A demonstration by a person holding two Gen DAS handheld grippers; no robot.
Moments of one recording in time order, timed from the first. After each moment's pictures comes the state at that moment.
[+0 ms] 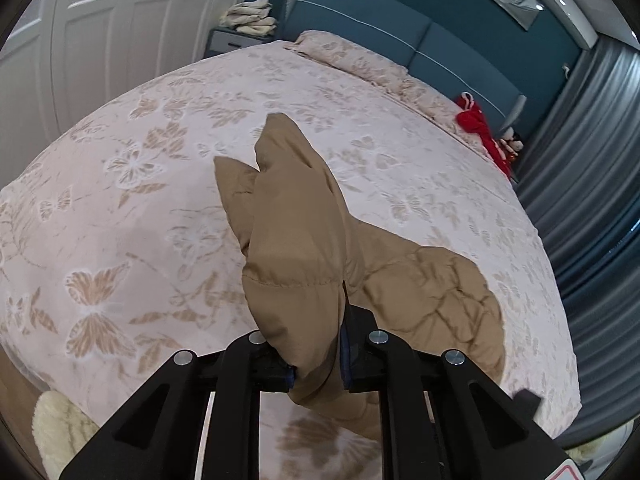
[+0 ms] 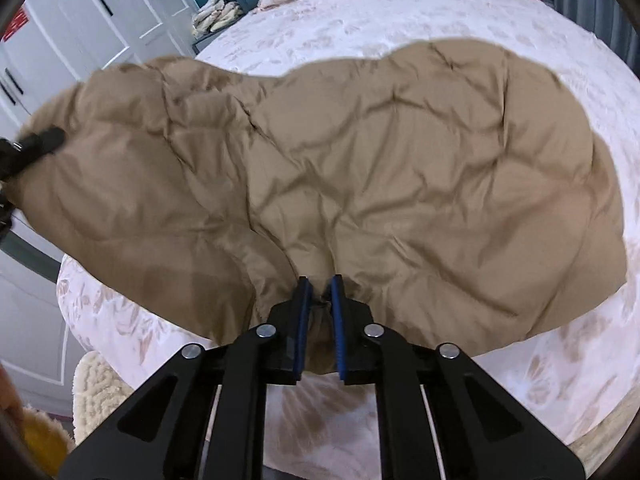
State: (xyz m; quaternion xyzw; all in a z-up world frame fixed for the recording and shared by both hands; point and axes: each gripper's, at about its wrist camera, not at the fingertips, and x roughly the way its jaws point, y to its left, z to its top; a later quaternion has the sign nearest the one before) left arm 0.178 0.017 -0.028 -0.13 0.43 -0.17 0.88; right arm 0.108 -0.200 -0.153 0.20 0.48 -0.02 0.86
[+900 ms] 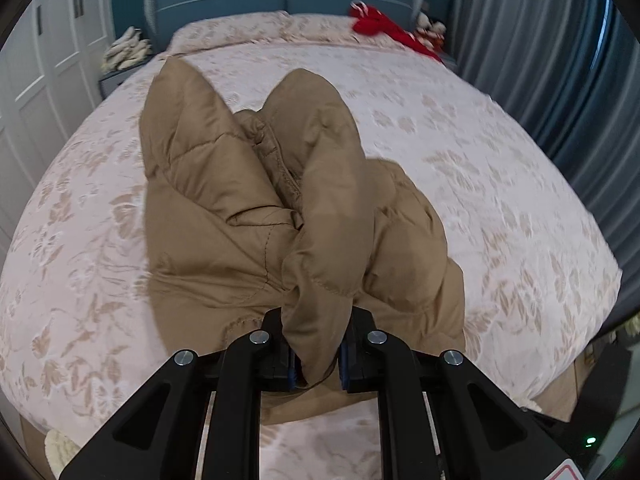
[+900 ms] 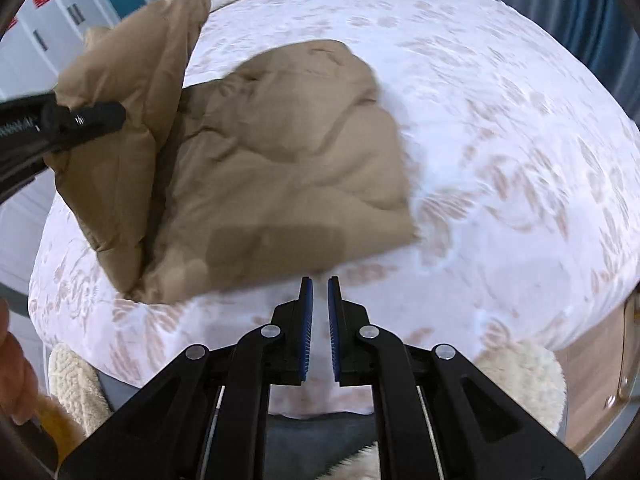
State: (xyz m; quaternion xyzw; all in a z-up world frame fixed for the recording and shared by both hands) left arm 0.115 -0.202 -0.050 0.10 0.45 -0.27 0.85; right arm -0.006 -0.330 -0.125 0.21 0.50 -0.15 0.83
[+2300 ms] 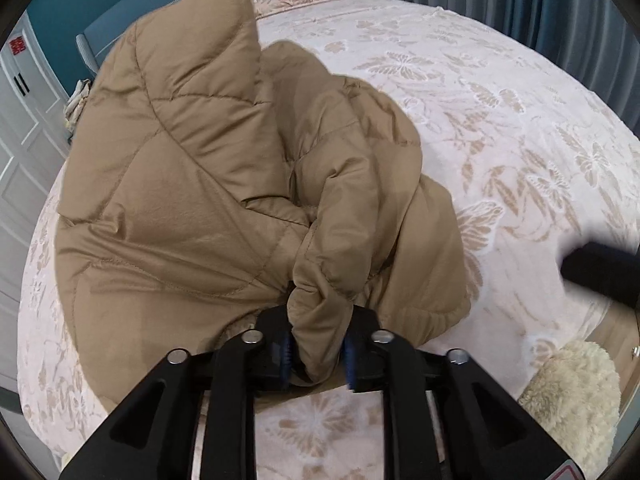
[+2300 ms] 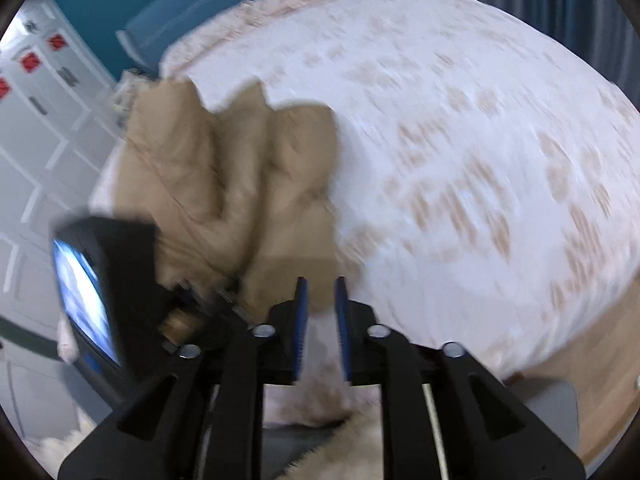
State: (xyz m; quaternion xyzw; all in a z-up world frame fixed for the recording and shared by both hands) left arm 0.043 -0.299 -0.139 0.25 0.43 -0.28 0.82; right arm -0.033 -0.416 -0.078 0.29 0.42 -0.13 0.85
